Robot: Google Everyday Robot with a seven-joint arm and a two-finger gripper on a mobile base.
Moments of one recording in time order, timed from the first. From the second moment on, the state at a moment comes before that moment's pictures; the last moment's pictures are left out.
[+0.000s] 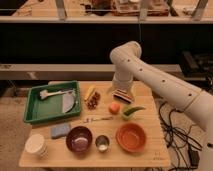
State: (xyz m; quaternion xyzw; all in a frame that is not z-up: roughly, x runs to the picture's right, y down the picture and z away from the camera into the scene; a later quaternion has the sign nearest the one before) arm 0.088 0.032 0.735 -0.28 -0.20 -0.53 0.78
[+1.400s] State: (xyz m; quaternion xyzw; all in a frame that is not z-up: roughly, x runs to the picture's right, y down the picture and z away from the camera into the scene) arm 0.125 0.084 0.696 -0.19 -0.29 -0.52 0.78
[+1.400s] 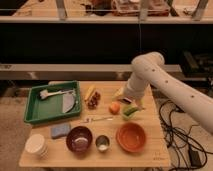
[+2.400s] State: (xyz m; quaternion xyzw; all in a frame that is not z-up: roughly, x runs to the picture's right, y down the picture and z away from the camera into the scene) arm 0.206 0.175 0.643 -0.17 -0.30 -0.46 0.82
